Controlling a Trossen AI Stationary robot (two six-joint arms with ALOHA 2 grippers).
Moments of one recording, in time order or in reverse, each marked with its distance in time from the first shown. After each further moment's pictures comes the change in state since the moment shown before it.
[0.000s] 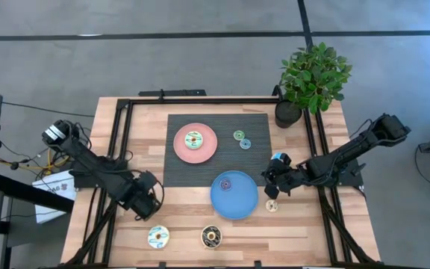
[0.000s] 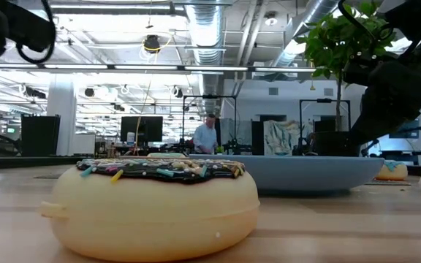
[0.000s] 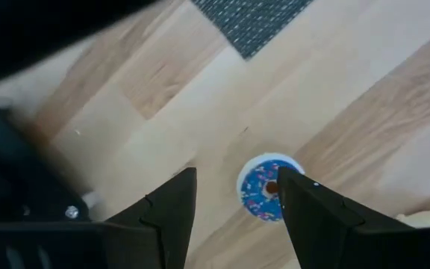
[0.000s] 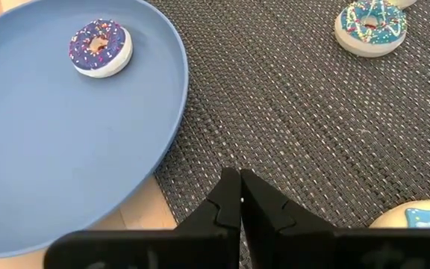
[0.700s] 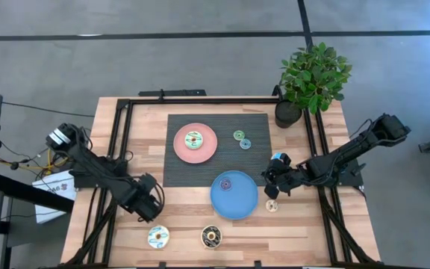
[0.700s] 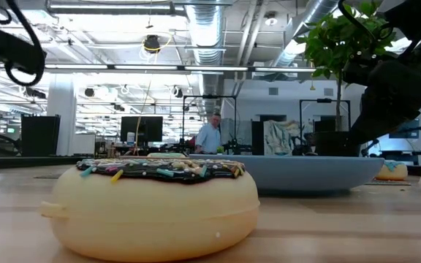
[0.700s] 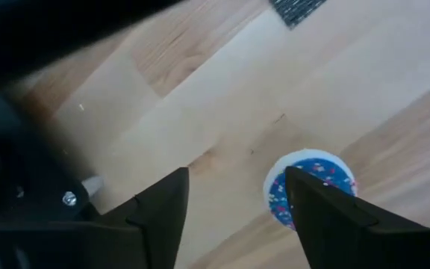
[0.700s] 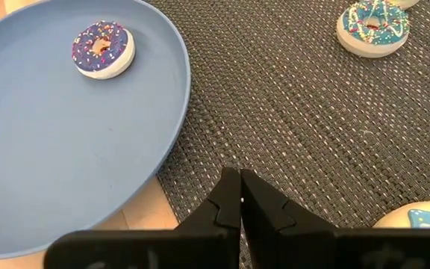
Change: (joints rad) left arm -0.003 0.087 -0.062 0.032 0.067 -0.060; right arm 0.000 0.000 0.000 0.005 -0.002 0.001
